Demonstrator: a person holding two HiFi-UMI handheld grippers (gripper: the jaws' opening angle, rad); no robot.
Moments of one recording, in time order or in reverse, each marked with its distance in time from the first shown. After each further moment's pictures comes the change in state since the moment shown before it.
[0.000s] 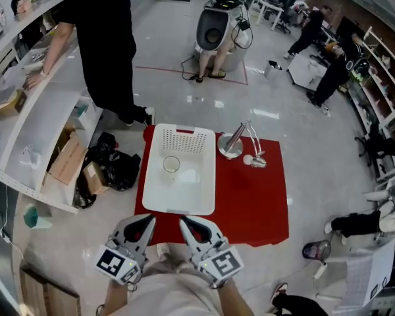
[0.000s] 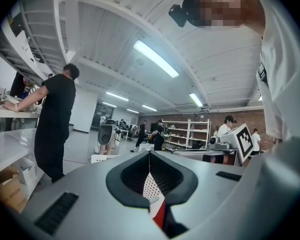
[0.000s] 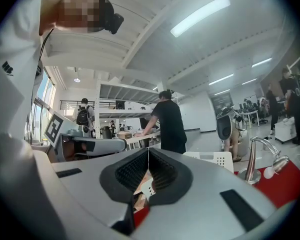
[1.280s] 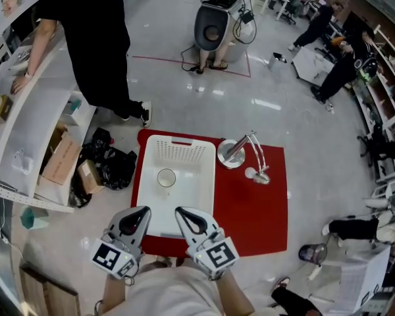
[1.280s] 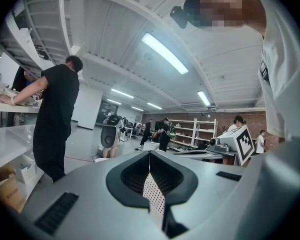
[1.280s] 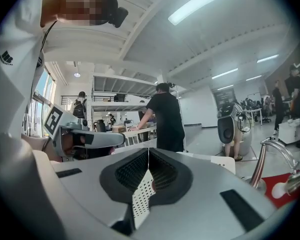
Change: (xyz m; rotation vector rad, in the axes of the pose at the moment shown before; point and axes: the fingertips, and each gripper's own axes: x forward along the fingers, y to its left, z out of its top) left arm 0.088 0.082 0.001 -0.032 0.022 0.043; right arm 0.084 -0.092 -0.016 -0.031 0.078 0.029
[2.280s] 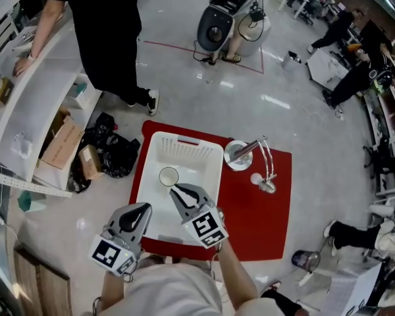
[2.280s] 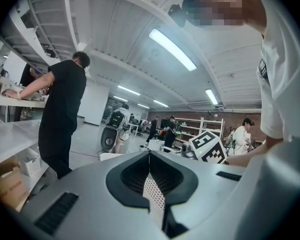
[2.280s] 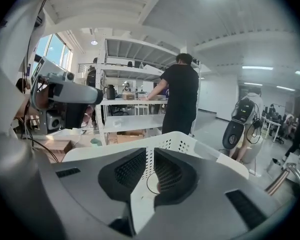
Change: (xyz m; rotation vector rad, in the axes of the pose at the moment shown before) left arm 0.022 0.024 -0.012 -0.047 0.030 0.066; right arm 0.079 -0.054 -0.077 -0.223 0.385 0.143
